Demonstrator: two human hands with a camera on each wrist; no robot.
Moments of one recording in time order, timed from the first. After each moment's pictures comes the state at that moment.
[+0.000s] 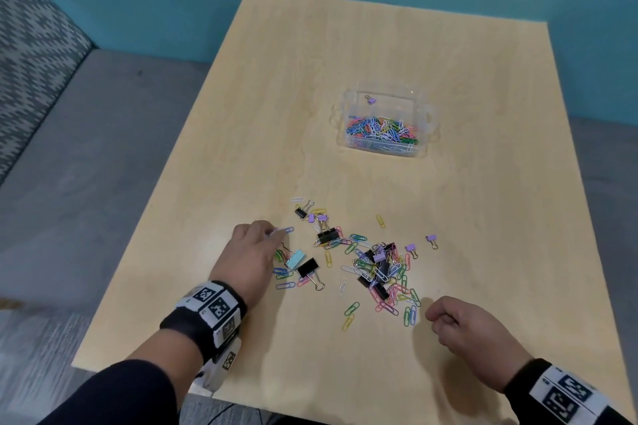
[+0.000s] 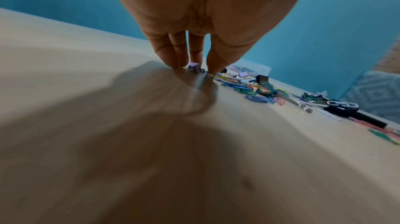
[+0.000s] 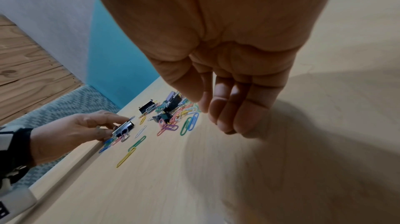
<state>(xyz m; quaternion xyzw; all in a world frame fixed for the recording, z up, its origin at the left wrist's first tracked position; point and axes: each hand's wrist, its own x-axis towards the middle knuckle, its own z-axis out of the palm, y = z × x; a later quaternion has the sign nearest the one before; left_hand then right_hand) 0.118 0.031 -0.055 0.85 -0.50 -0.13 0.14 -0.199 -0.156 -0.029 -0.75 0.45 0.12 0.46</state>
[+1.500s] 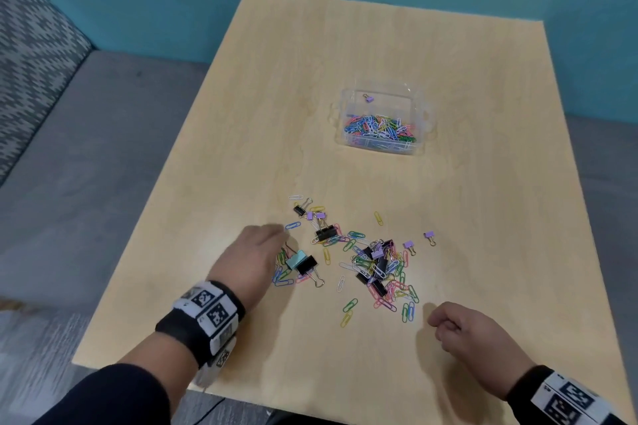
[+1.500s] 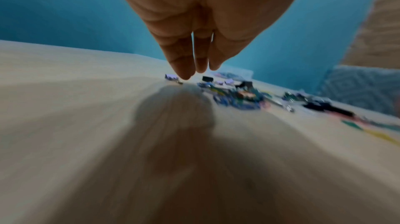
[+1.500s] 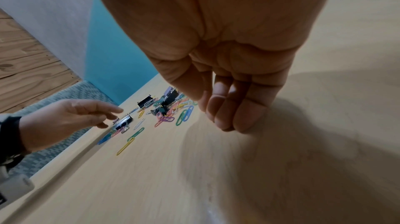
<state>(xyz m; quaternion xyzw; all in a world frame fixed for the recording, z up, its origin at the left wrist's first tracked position) 0.115 0.033 -0.048 0.81 -0.56 -0.08 0.13 -0.211 -0.149 -0.030 -0.76 0.45 0.14 0.45</state>
